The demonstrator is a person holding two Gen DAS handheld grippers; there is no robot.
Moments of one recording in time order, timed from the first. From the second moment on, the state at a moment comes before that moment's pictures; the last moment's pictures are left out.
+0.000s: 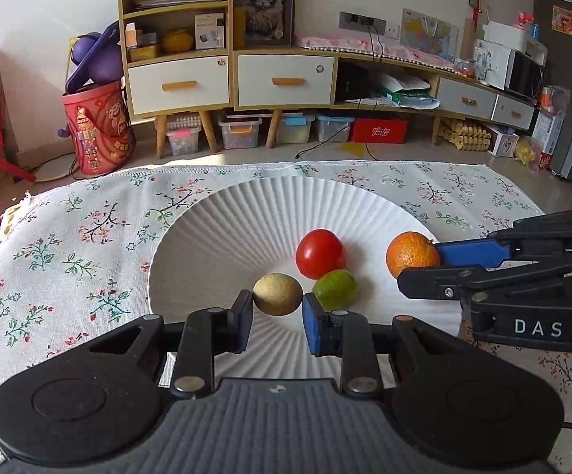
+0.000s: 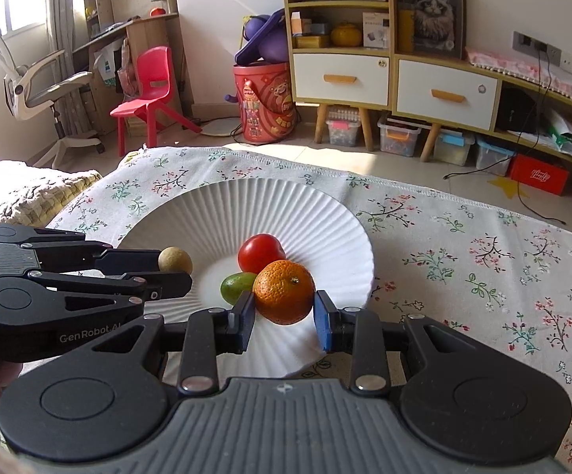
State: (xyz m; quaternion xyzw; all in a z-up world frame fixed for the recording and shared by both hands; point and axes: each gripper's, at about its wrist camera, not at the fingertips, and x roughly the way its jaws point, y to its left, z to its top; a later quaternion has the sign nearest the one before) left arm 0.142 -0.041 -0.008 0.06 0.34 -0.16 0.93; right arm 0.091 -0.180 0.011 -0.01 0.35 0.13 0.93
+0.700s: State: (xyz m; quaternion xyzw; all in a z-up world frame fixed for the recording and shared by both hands) left arm 0.146 -0.037 -0.005 0.04 0.34 -0.15 0.93; right arm 0.092 -0.178 0.010 -0.02 0.36 0.13 0.93
